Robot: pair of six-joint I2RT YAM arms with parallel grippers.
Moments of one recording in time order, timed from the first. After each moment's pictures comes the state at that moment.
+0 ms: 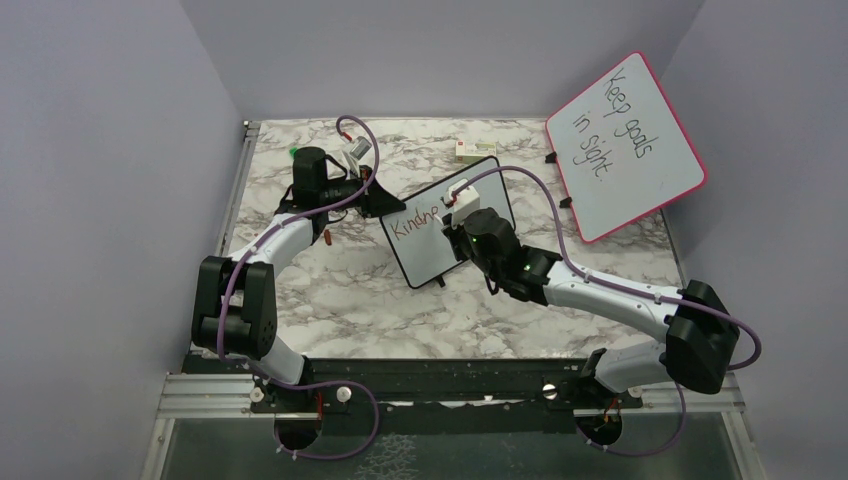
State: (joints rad) left arm -0.16 1.56 0.96 0.24 1.07 -0.35; right arm 0.93 1.37 0.91 0.06 0.40 0.04
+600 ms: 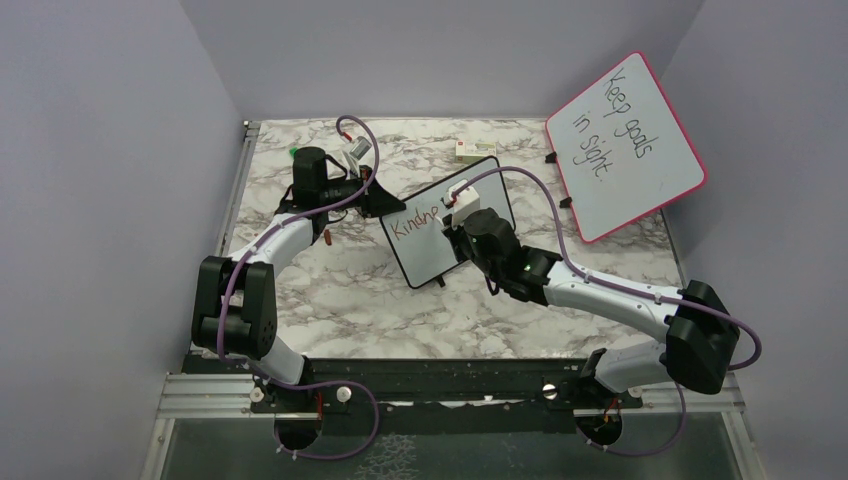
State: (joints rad) left arm -0.16 1.56 0.96 0.24 1.07 -0.35; right arm 0.93 1.37 0.91 0.05 0.40 0.04
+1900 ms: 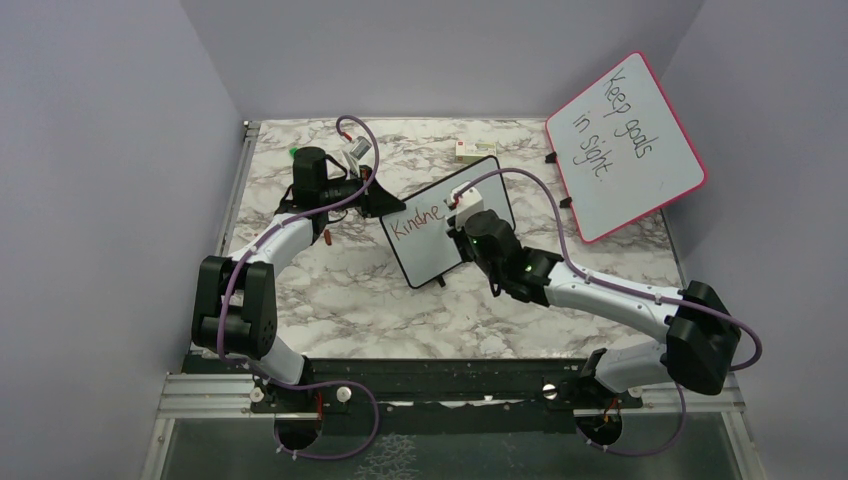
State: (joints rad) left arm -0.16 1.56 0.96 0.24 1.07 -0.35; right arm 0.93 1.36 0.90 0.02 0.46 0.02
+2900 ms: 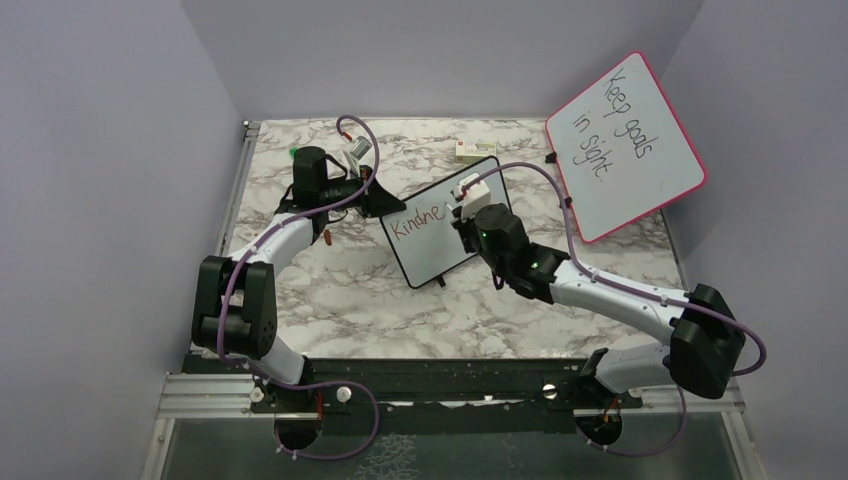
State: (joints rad) left arm -0.16 1.56 0.96 0.24 1.07 -0.35; right arm 0.89 1.34 0.89 0.09 0.44 -0.02
